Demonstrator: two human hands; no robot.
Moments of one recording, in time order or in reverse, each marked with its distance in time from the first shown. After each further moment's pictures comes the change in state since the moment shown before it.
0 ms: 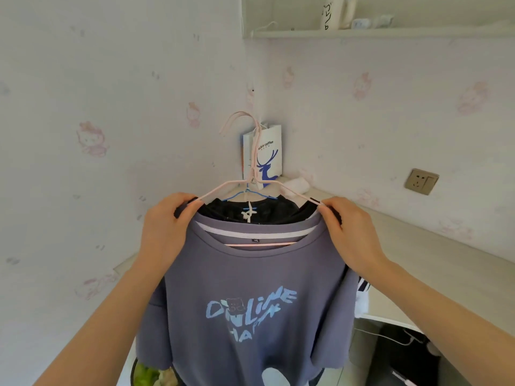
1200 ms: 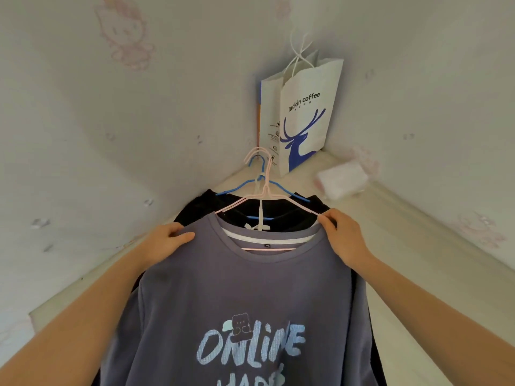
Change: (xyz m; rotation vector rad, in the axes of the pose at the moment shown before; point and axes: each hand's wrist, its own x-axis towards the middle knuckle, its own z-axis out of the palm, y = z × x) left_hand 0.191 -0.311 0.224 0.097 -0.671 -0.768; right_hand 0.266 0.251 0.321 0.123 -0.465 0.381
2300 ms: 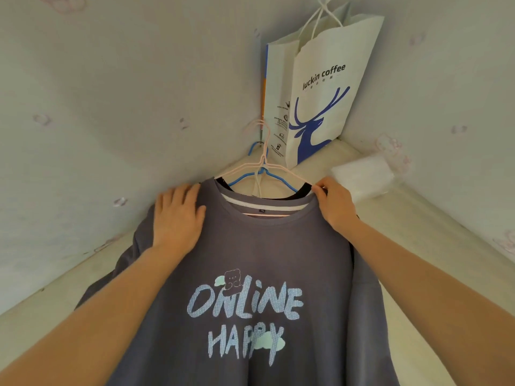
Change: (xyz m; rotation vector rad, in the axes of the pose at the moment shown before) left_hand 0.091 0.029 0.057 0.662 0.574 0.249; right_hand 0.133 0.011 0.051 -0.078 -0.009 -0.013
